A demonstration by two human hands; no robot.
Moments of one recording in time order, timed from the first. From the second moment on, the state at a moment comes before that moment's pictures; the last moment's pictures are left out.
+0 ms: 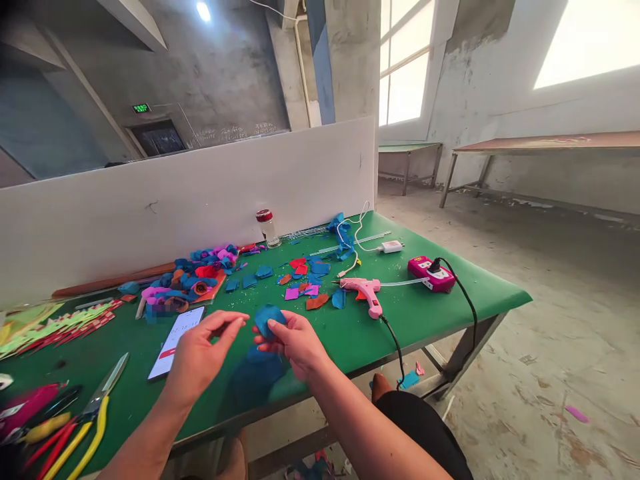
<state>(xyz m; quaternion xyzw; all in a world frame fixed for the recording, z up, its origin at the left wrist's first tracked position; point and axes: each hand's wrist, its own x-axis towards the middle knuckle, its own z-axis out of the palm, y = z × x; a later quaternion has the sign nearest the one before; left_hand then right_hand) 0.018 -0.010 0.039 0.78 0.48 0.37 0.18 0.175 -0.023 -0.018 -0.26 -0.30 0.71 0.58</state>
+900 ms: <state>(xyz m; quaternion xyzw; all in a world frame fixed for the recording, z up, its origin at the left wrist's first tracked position) -0.114 -0.038 0.031 0.65 0.70 0.29 -0.01 0.155 -0.041 -0.015 -0.38 -0.37 0.62 0.58</state>
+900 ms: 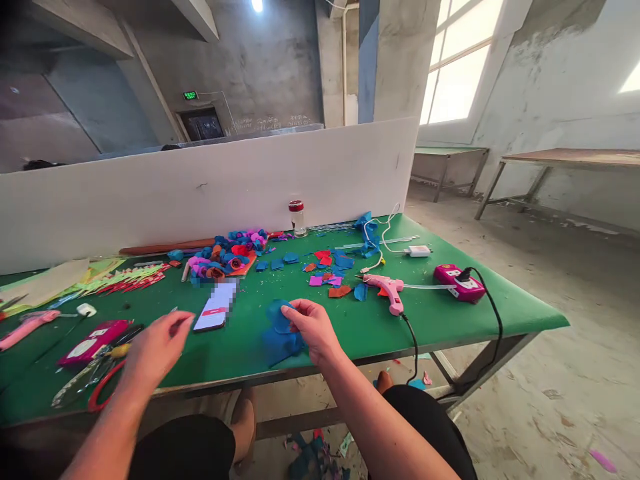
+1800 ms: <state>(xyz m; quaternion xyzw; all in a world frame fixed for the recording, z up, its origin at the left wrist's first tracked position) -0.024 -0.045 0.010 0.57 0.49 0.40 0.52 0.155 -0.052 -0.012 -0.42 -0.46 0.59 0.51</state>
